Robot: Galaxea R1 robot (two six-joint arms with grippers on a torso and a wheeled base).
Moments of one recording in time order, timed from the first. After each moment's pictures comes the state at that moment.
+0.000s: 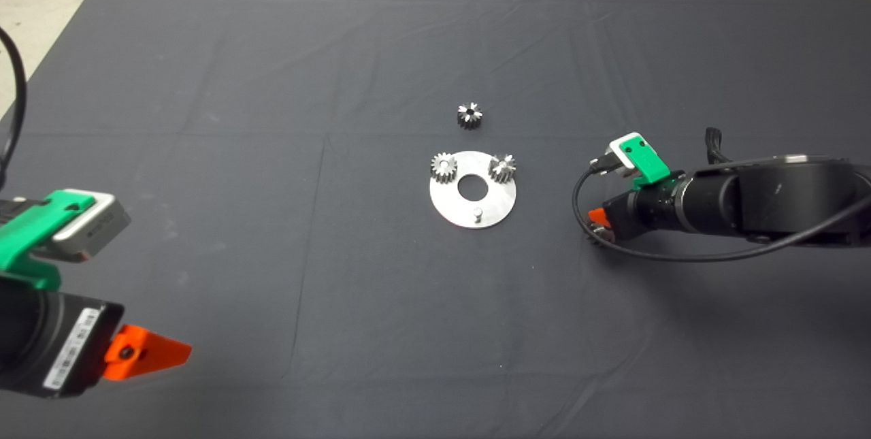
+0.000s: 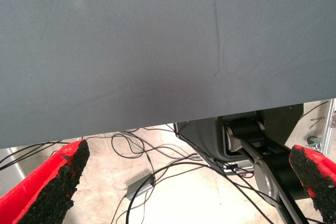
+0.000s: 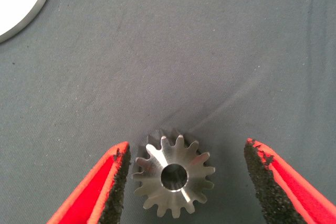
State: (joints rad) left arm -0.83 1.87 -0.30 -0.04 1.49 -1.42; right arm 0.20 2.23 -0.72 -0.93 -1.45 1.18
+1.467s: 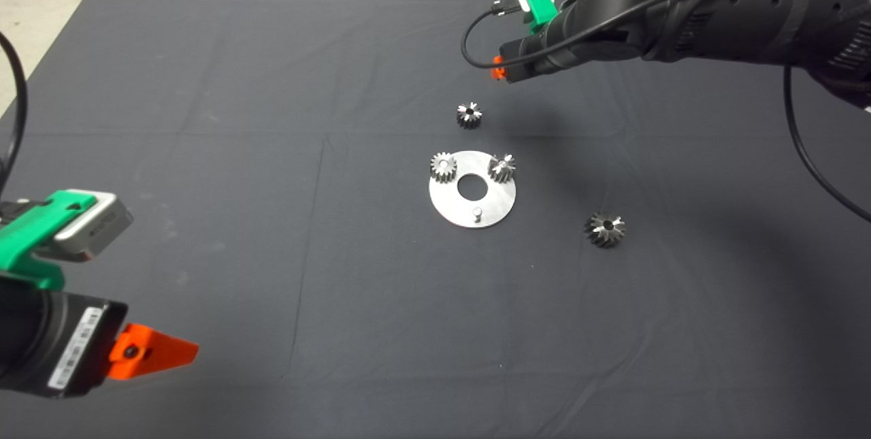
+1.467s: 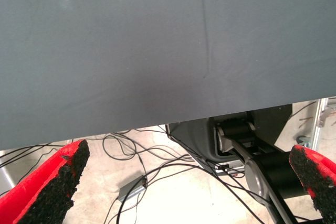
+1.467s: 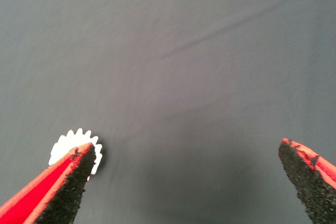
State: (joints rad) left arm -0.83 1.86 -0.30 -0.04 1.46 -1.42; right arm 0.46 2.72 -1.43 -0.87 -1.31 1.22
